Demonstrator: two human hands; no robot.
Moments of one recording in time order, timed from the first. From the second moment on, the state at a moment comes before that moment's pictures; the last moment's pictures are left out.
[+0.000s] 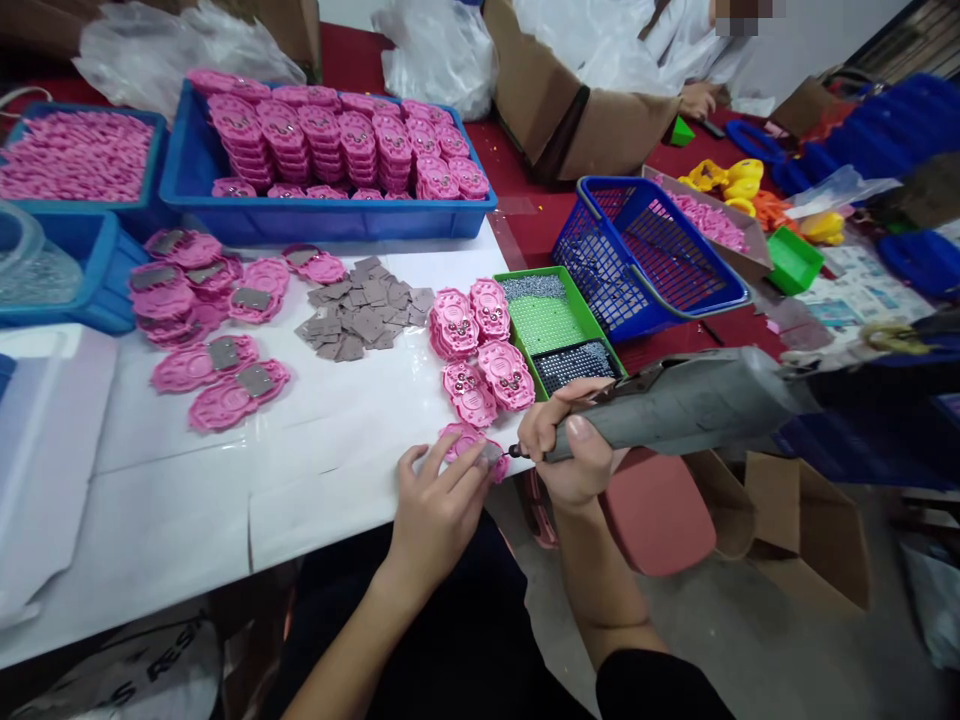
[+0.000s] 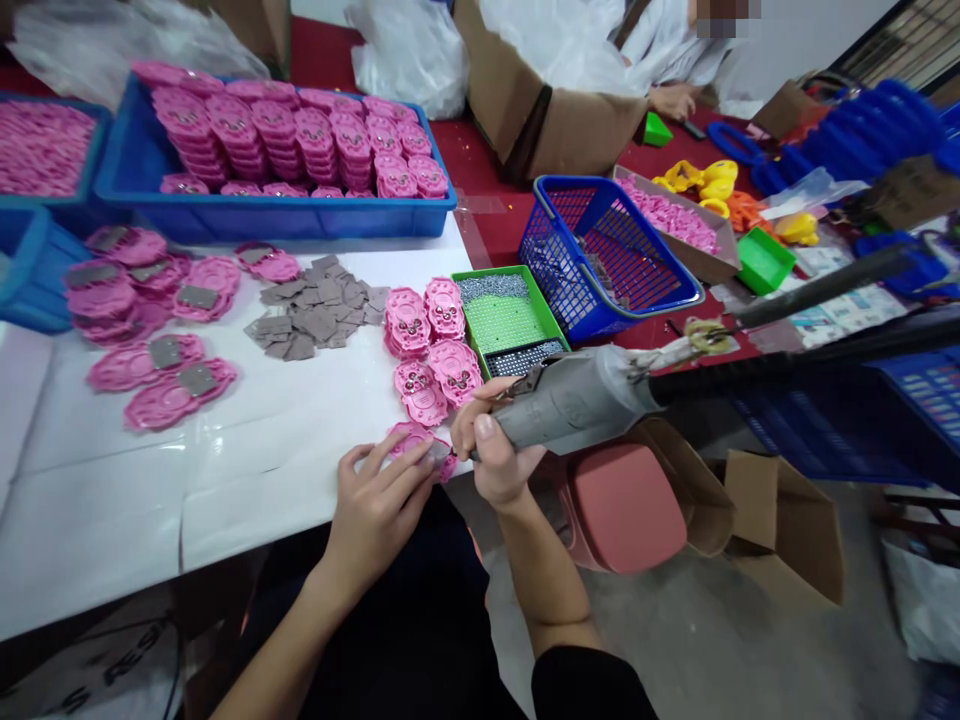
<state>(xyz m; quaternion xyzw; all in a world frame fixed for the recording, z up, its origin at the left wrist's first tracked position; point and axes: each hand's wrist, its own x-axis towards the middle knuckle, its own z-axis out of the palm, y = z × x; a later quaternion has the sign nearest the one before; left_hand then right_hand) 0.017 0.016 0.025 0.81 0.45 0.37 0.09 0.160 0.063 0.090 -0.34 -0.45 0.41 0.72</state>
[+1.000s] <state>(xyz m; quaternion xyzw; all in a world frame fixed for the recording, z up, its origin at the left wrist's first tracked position) 0.011 0.013 0.024 0.83 0.44 0.34 0.09 0.159 0.063 0.094 -0.36 -0.46 0.40 0.71</state>
